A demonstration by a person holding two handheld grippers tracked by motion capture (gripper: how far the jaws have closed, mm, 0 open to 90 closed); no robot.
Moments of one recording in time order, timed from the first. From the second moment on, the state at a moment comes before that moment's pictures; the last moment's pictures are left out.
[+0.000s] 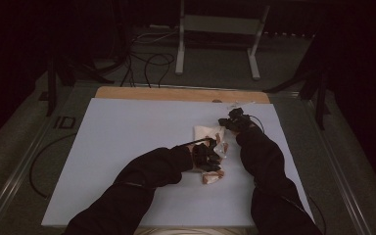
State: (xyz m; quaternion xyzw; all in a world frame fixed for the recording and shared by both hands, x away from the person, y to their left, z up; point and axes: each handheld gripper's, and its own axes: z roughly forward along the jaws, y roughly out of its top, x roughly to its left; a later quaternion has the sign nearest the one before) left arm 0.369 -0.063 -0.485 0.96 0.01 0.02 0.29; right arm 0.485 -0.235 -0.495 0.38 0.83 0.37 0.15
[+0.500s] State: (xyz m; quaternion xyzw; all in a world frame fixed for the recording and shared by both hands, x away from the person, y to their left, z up) left arm 0.358 -0.047 -0.467 0.94 0.03 0.02 0.33; right arm 0.486 -0.243 -0.490 0.41 0.82 0.37 0.13
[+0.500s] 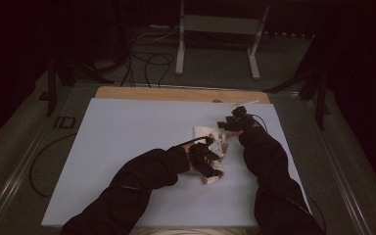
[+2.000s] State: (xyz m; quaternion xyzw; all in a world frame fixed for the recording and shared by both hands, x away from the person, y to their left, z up) left arm 0.316 0.132 -0.488 0.88 0.24 0.05 0.40; right arm 0.424 -0.195 -0.464 0.34 0.87 0.31 0.16
